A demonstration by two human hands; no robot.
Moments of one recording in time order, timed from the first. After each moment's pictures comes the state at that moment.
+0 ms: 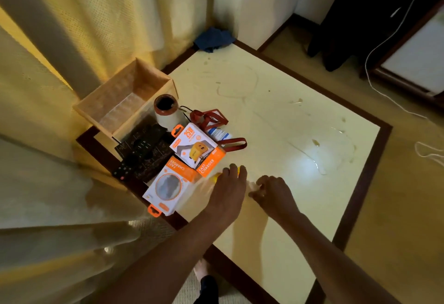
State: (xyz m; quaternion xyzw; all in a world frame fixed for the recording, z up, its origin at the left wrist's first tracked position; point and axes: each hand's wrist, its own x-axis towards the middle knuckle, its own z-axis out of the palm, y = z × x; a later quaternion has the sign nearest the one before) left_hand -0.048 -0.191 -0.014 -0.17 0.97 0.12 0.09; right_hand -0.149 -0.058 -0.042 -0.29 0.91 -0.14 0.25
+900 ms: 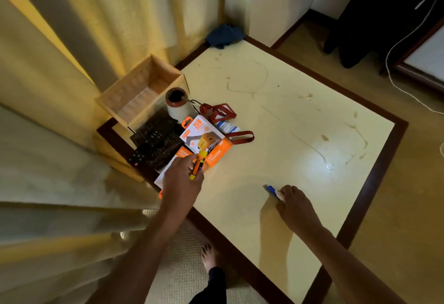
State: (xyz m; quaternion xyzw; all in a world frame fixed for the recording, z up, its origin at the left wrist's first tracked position) left_hand 0.037 -0.245 0.027 -0.42 0.83 0.32 -0.15; right_hand -0.134 0.011 -0.055 -0.31 0.92 -0.14 0.21
